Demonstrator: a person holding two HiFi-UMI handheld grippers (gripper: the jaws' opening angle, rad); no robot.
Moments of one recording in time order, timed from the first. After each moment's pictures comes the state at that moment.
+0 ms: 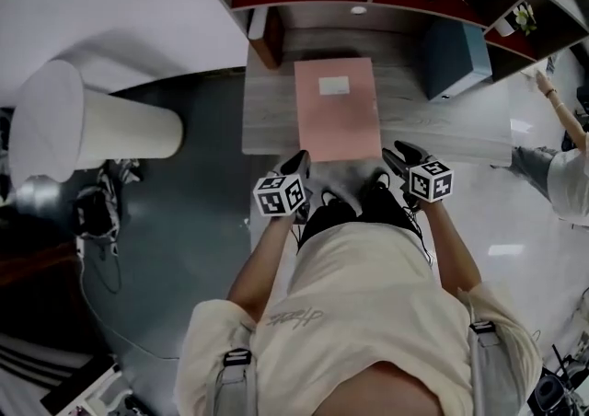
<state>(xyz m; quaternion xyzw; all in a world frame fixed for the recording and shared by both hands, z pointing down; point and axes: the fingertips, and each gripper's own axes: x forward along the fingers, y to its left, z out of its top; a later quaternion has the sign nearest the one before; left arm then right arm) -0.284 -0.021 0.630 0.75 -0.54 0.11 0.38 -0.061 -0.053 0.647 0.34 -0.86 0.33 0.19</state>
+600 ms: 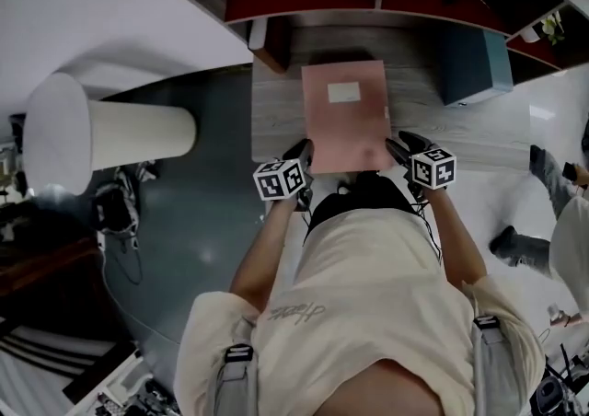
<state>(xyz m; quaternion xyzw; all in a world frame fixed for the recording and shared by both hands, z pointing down) -0.306 -0.082 0.657 0.72 -0.53 0.14 0.42 -0.079 -0.108 0.681 0.32 -0.85 0.38 0.20</state>
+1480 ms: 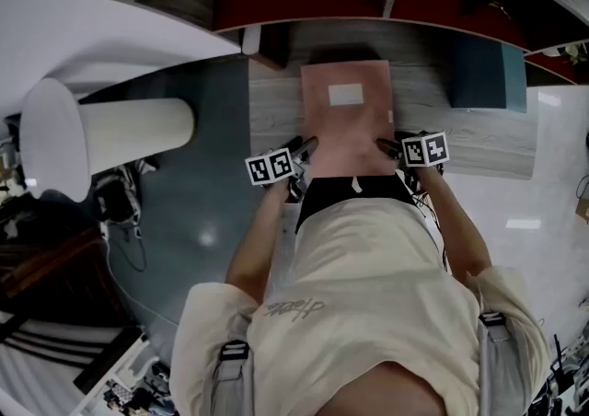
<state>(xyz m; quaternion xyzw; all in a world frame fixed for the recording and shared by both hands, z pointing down) -0.318 -0.098 0.726 0.68 -0.47 0.11 0.55 -0.103 -0.117 0.739 0.25 -0.77 0.51 0.30</state>
